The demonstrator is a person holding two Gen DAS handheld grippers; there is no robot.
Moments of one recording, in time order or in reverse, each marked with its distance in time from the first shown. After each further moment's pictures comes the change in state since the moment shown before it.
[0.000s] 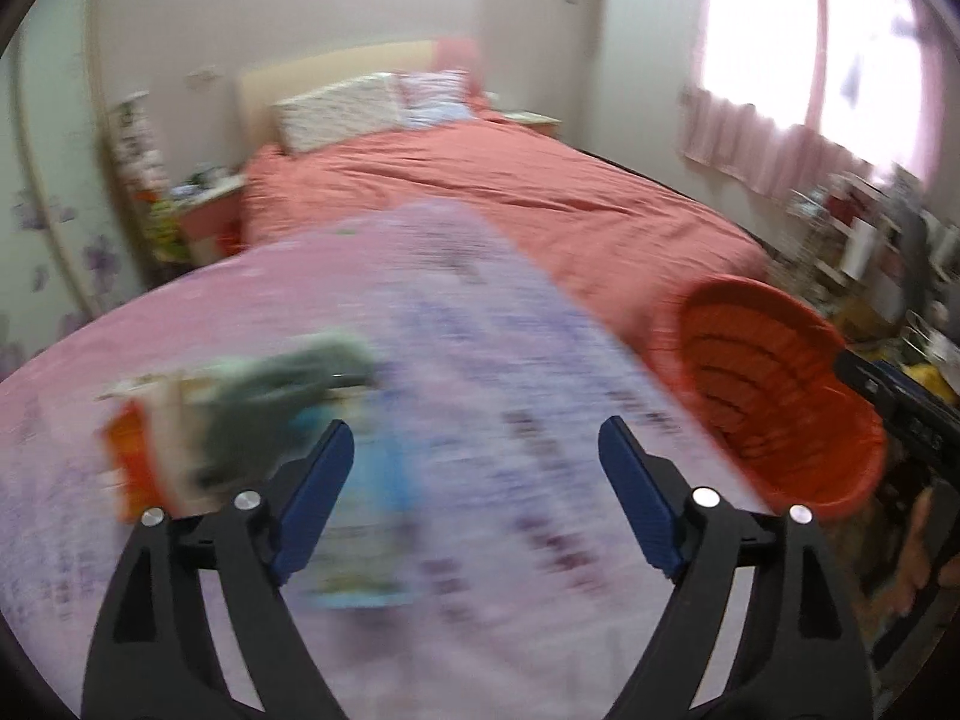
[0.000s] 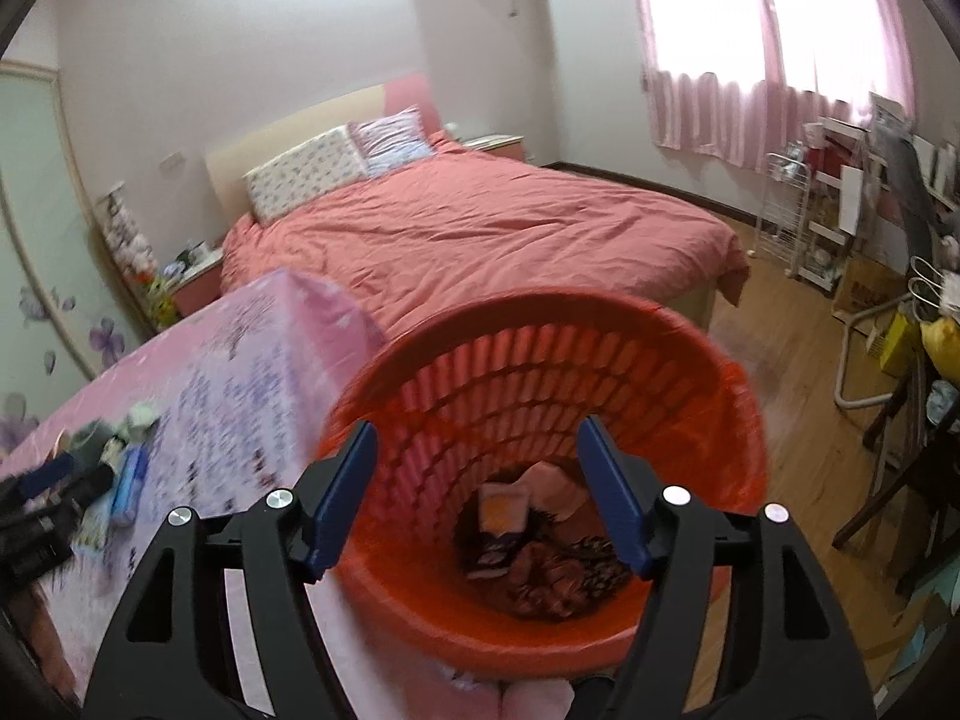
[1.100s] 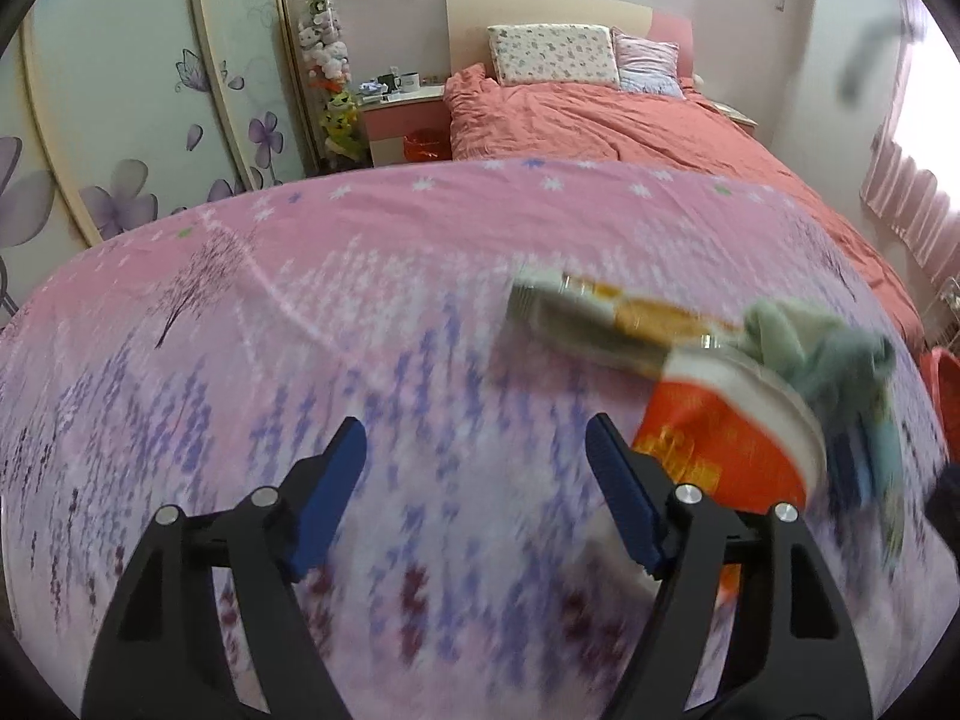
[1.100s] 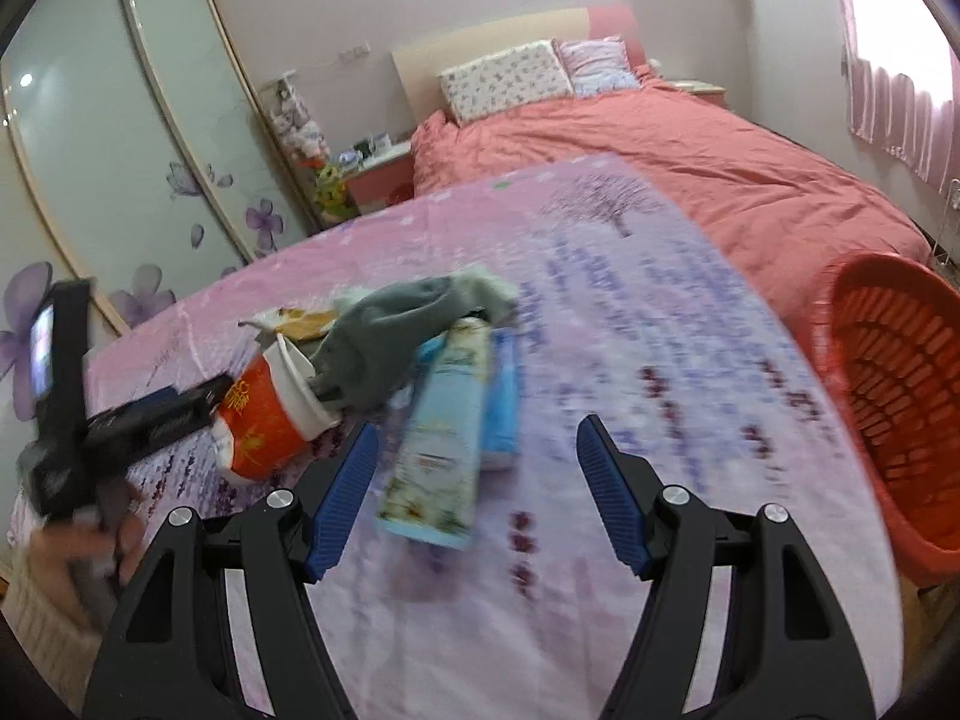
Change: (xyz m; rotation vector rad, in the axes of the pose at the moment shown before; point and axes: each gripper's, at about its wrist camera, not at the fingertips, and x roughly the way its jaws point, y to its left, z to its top) left arm 0.011 0.235 -0.044 -0.270 0.138 0.283; right arm 0.023 0.233 -0.048 -0.193 0.199 0.346
